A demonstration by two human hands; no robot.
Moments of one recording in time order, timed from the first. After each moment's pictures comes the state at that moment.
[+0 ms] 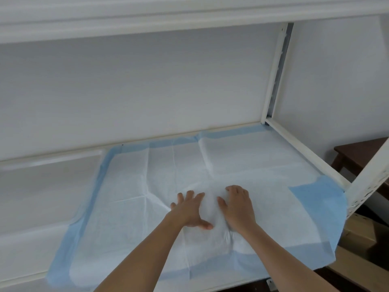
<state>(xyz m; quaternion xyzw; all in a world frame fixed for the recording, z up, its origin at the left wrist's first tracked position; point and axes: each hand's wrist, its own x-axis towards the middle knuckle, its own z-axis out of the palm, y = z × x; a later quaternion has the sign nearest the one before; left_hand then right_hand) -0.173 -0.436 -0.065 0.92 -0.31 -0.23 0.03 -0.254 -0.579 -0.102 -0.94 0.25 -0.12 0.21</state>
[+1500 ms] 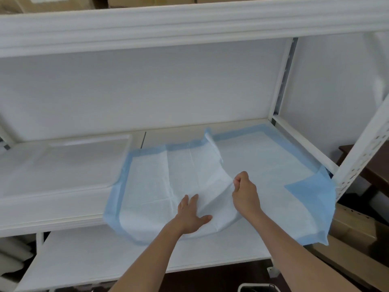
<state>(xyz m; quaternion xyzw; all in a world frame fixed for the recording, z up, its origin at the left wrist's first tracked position) -0.277 -0.352 -0.064 0.91 -0.20 -0.28 0.23 -0.334 -0.520 -0.037 -0.86 0.26 -0.18 0.39</state>
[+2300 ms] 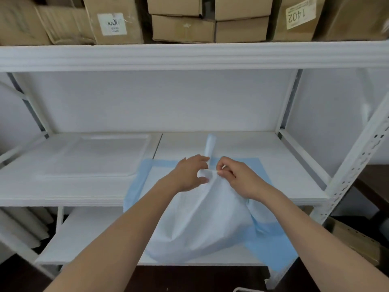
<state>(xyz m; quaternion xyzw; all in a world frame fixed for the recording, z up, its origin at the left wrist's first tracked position) -0.302 -0.324 0.077 0.91 -0.38 -0.05 0.16 -0.384 -0.495 0.077 -0.92 -0.05 -0.07 0.38</state>
